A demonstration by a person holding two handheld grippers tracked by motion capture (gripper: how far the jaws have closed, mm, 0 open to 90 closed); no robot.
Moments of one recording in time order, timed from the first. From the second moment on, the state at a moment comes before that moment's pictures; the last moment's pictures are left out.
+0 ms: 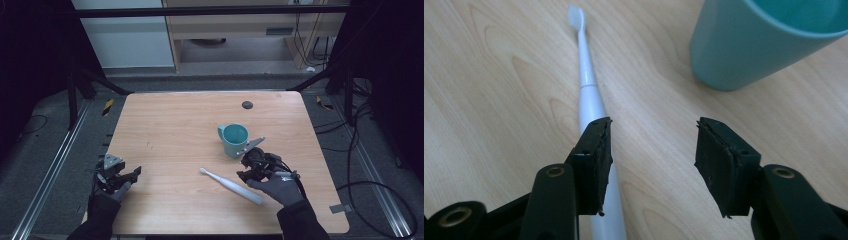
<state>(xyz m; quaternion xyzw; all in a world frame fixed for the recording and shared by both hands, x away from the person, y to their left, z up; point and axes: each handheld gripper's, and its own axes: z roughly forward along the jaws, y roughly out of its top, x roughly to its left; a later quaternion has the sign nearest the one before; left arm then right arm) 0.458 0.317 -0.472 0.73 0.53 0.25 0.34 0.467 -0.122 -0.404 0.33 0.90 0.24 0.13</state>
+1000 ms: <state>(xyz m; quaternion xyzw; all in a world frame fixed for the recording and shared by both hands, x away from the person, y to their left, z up) 0.458 0.317 -0.471 0.73 0.53 0.25 0.34 0.465 -0.106 -0.439 0.30 0.94 0.17 0.07</state>
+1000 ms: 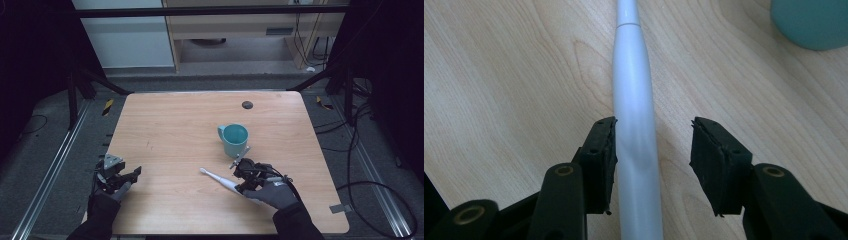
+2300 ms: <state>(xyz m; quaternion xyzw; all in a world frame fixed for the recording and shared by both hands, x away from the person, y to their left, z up) 0.459 0.317 -0.473 0.73 0.53 0.25 0.34 0.471 -0.097 -0.466 0.29 0.95 0.13 0.03</state>
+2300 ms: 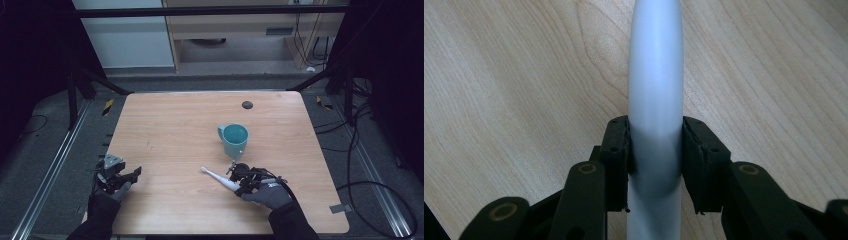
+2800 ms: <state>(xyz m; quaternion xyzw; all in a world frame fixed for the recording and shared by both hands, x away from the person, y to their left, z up) 0.459 0.317 -0.473 0.73 0.53 0.25 0.34 0.471 -0.093 -0.467 0.29 0.95 0.11 0.03</state>
